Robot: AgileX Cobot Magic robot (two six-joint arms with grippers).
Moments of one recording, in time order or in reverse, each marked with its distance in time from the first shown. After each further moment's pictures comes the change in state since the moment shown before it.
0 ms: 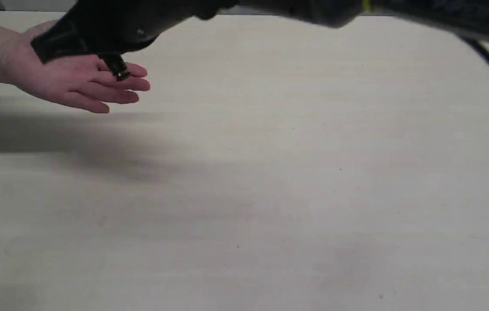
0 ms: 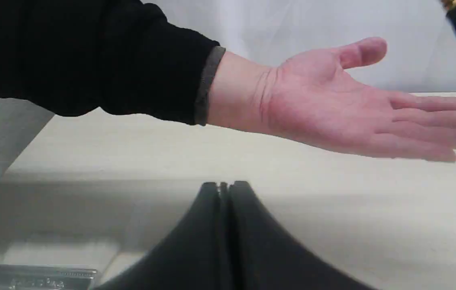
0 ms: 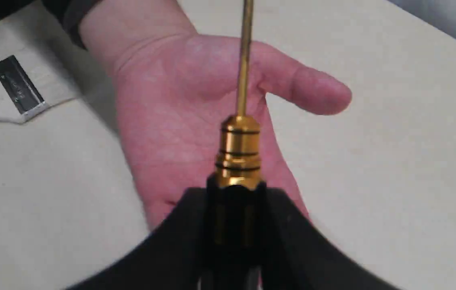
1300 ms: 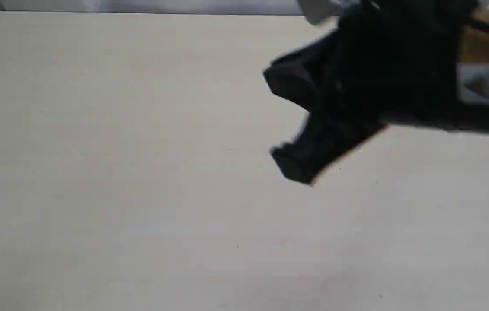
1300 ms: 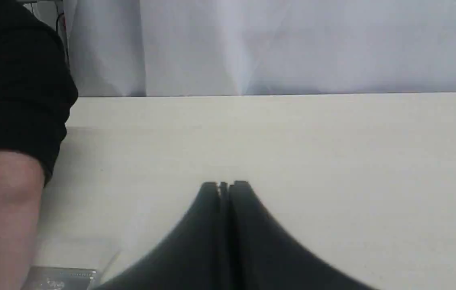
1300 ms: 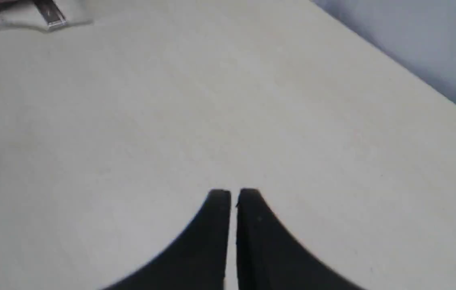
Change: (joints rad) left arm 0.000 0.000 0.000 0.000 0.000 0.000; right arm 0.013 -0.917 0.865 -0.166 -0.073 -0.018
